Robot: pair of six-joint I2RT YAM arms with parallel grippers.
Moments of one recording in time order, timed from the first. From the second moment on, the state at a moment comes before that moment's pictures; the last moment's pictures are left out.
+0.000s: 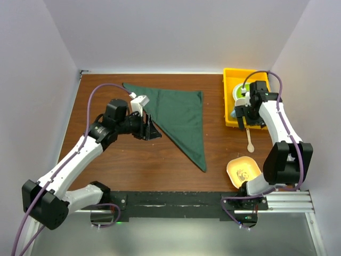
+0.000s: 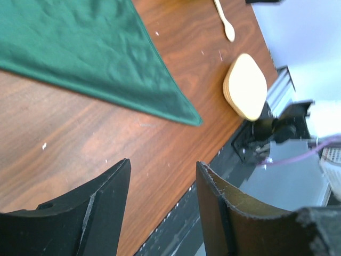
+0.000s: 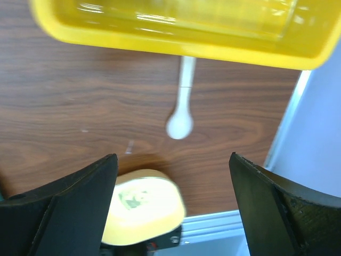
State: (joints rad) left arm -0.47 1.12 0.96 -0.44 0.53 -0.41; right arm -0.02 1.54 1.31 -1.02 0.20 -0.14
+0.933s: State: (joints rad) left arm -0.43 1.12 0.94 -0.53 0.55 -0.28; right arm -0.18 1.66 1.01 -0.79 0.06 -0.40
